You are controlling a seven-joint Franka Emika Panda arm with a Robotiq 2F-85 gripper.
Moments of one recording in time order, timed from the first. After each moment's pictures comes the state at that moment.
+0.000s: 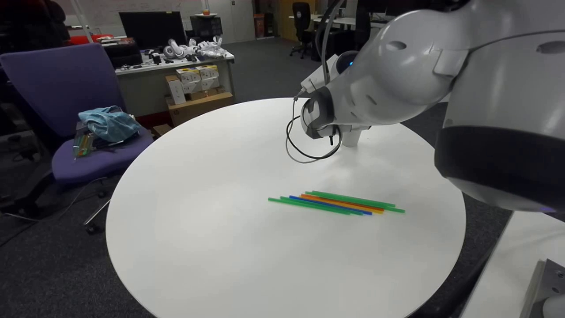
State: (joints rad) arm 0.93 1.11 -1.08 -1.94 1.07 3.07 2.60
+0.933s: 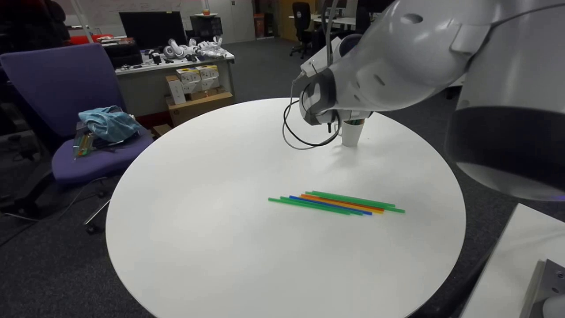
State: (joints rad) arm 0.96 1.07 -1.14 -1.94 1.07 3.09 2.60
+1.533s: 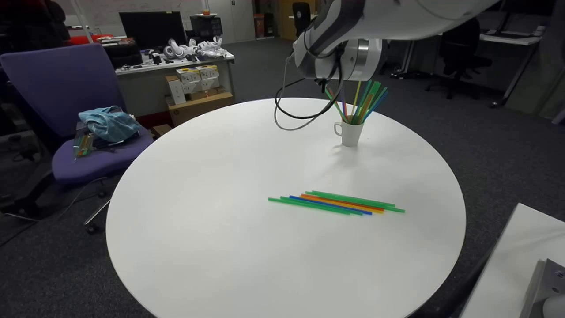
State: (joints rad) arm 1.00 0.79 -1.17 -1.95 1.01 2.85 2.33
